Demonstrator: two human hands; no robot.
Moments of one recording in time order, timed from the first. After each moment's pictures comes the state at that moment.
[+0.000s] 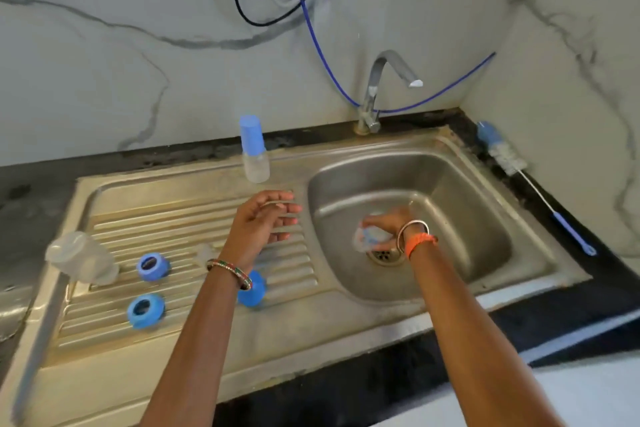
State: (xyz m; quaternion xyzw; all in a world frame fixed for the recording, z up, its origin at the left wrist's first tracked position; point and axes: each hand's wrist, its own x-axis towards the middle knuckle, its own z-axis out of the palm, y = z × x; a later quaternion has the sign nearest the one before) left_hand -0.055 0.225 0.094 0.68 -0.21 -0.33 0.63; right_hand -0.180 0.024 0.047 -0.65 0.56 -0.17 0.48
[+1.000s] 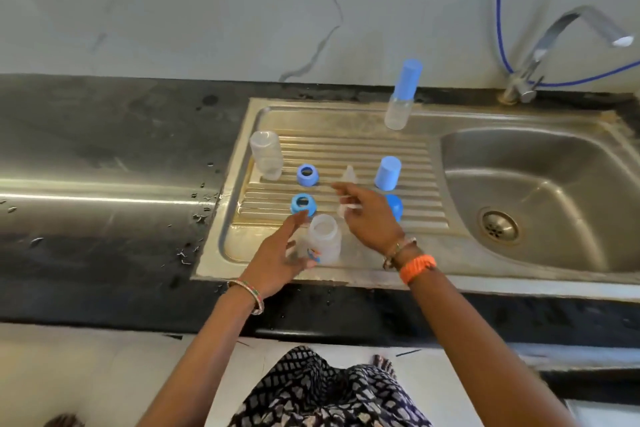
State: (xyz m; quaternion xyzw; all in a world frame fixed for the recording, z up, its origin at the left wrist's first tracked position) left_hand -0.056 0.481 0.001 0.79 -0.30 -0.24 0.48; right_hand -0.106 0.291 0.029 -0.85 0.14 -0.10 0.49
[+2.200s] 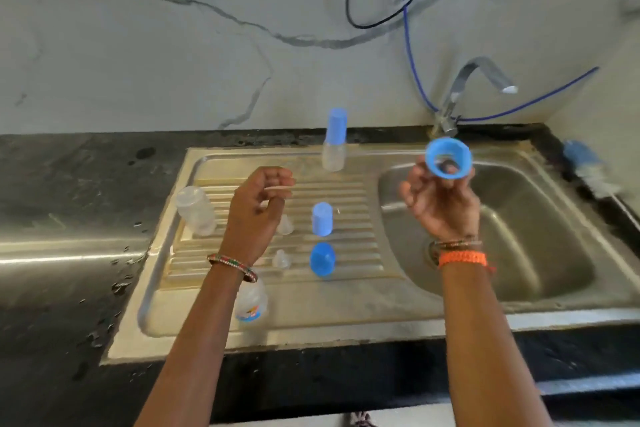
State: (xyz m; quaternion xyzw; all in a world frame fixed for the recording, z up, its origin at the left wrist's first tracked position) left_hand -0.036 0.349 0.117 0.73 -0.29 -0.07 0.62; right_hand -0.158 0.095 0.086 -0.43 -0.02 0.00 0.90
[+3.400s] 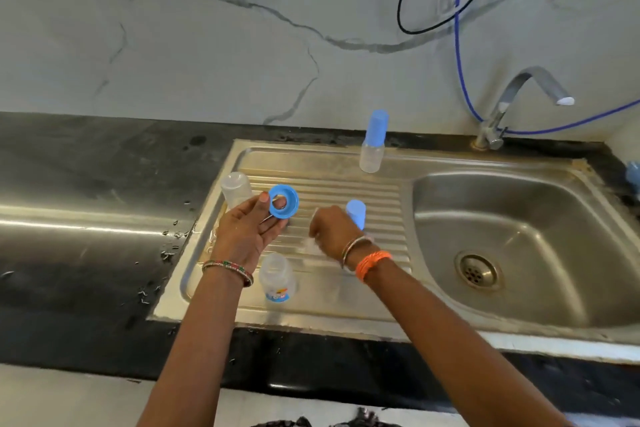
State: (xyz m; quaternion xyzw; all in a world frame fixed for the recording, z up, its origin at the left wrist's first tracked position) left_hand -0.049 0.401 0.109 0.53 0.03 -0.21 0.82; right_hand -0.071 0.243 0.061 -0.97 0.04 0.02 0.24
